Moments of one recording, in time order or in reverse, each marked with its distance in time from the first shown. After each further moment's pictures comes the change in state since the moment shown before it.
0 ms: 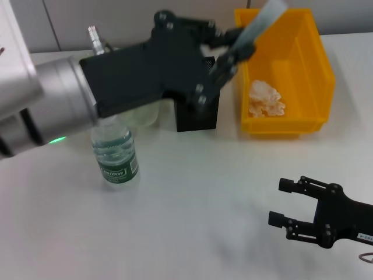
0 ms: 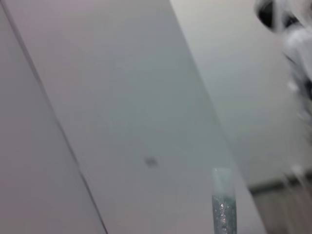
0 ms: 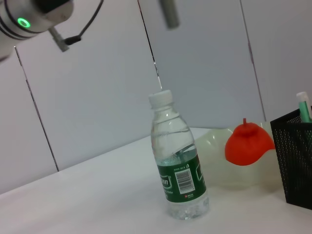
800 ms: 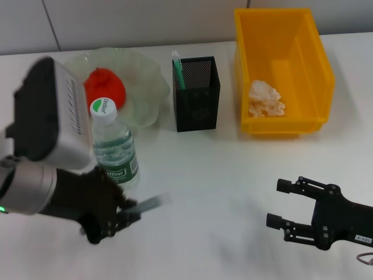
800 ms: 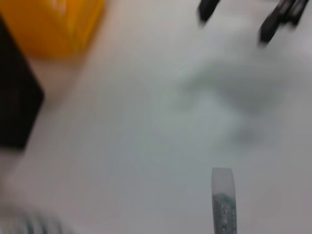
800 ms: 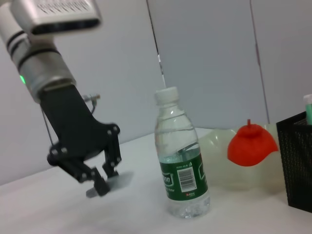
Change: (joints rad) left arm -0.137 0.003 -0.117 0.119 0.941 0.610 -0.716; right arm -0.001 0.006 -0.002 0.002 -0.001 0.005 -0.046
